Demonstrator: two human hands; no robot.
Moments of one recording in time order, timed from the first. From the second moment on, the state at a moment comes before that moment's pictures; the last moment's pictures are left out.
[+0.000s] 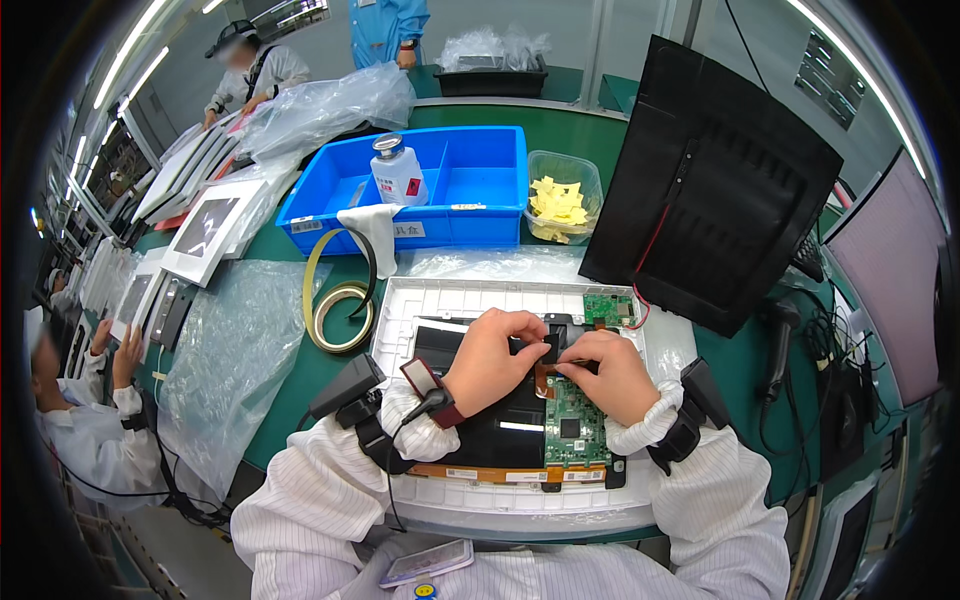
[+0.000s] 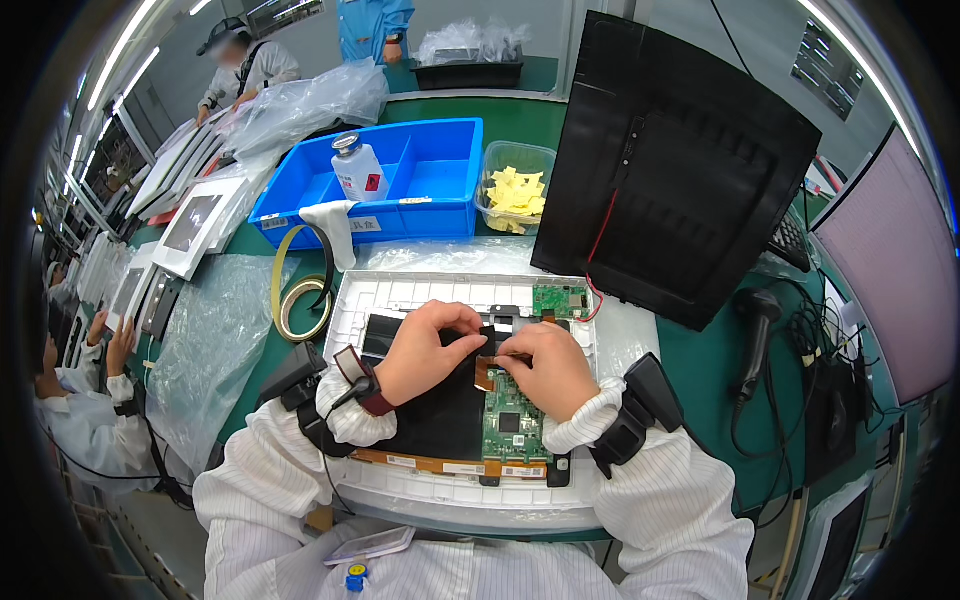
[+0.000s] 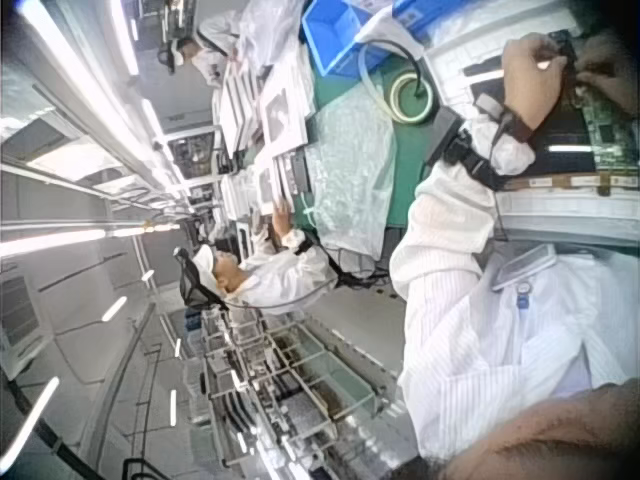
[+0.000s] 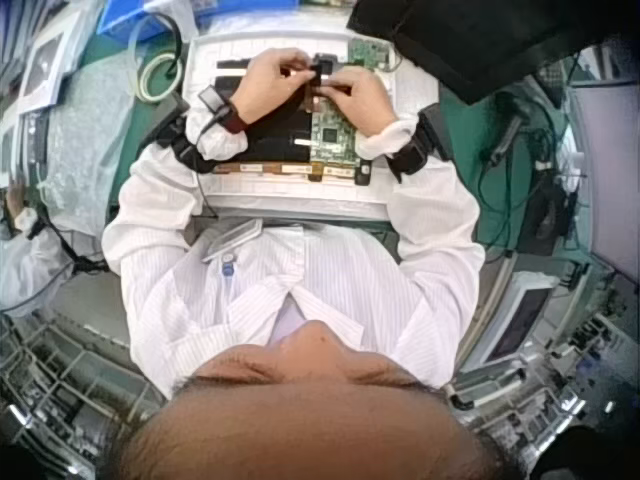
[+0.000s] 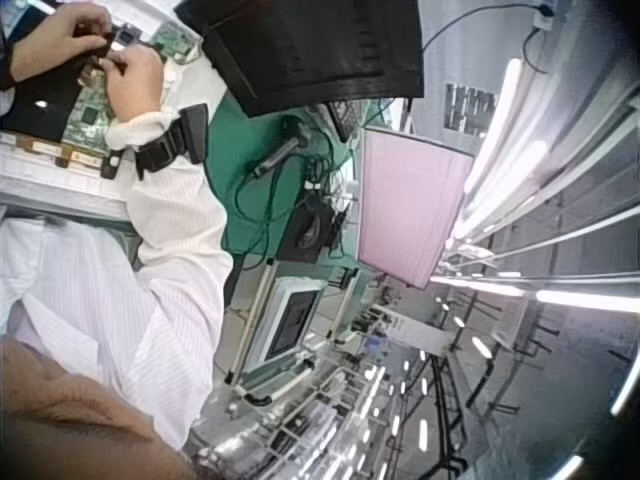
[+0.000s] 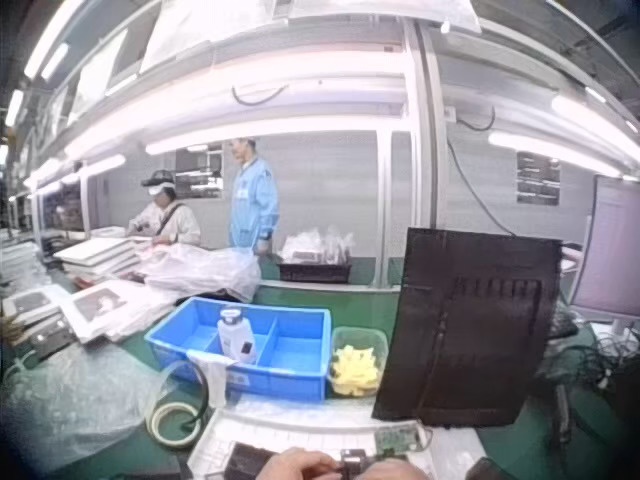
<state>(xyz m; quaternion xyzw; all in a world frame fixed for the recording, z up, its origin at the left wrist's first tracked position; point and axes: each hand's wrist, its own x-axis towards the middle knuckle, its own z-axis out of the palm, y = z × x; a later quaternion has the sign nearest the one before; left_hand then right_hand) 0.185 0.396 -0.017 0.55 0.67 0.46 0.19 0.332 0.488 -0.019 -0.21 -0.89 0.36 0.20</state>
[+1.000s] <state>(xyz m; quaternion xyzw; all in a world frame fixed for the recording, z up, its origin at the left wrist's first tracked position) 0.187 0.402 -0.025 0.58 0.68 0.41 0.17 0.336 0.488 -0.018 -0.21 -0.90 0.31 0.22</state>
